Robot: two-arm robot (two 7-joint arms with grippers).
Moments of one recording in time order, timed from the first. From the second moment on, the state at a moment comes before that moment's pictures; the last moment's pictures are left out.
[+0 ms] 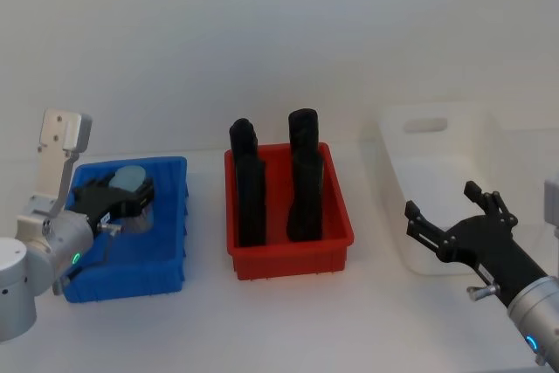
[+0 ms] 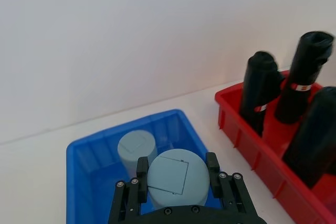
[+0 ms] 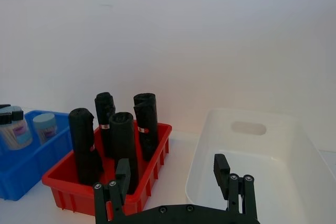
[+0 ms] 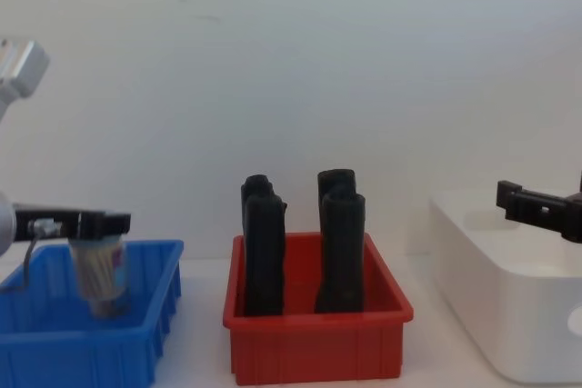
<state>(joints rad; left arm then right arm) -0.48 0.37 0.25 -1.22 -0.38 0.29 -0.14 -0.01 0.34 -0.23 -1.77 0.29 0.03 0.07</state>
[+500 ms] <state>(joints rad) -0.46 0.41 0.24 -1.43 -0.34 0.37 -0.28 -0.01 0.34 -0.23 -1.77 0.29 0.03 0.07</state>
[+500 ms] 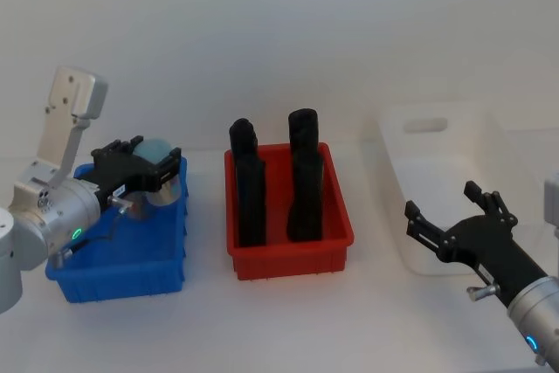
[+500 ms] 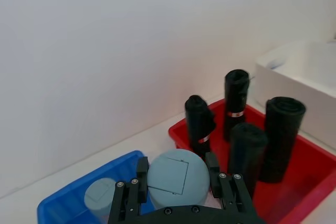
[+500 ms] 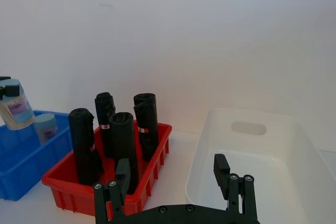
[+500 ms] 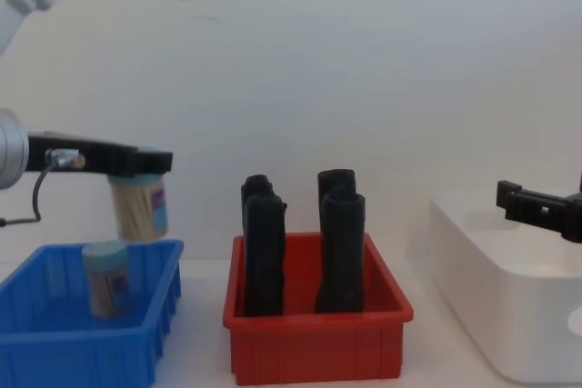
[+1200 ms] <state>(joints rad) -0.48 0.43 0.27 -1.57 -0.34 0.45 -0.56 -0.01 0.34 -0.23 -1.77 0.29 0.03 0.07</state>
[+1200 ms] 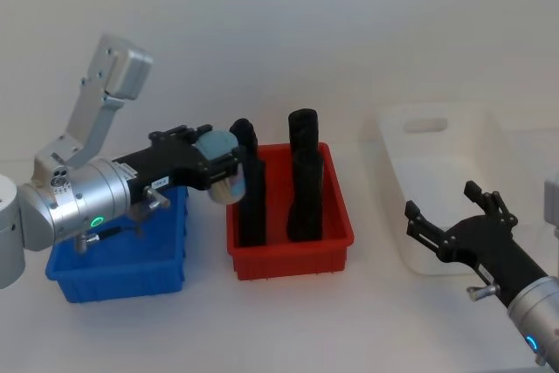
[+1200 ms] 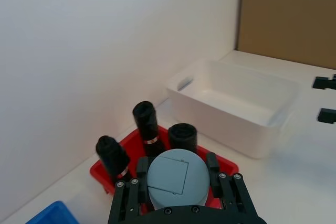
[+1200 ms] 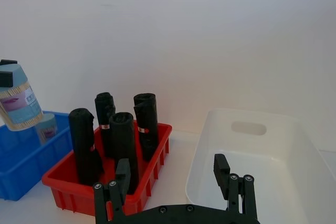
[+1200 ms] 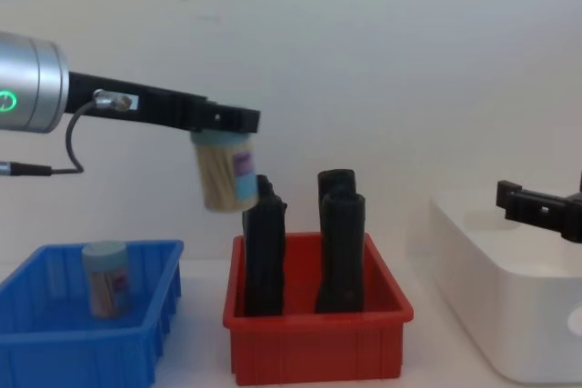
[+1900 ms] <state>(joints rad) -0.52 0.41 0.30 -1.59 -0.35 0.49 -0.75 -0.01 0.33 -0.23 -1.77 0.29 0.04 0.11</state>
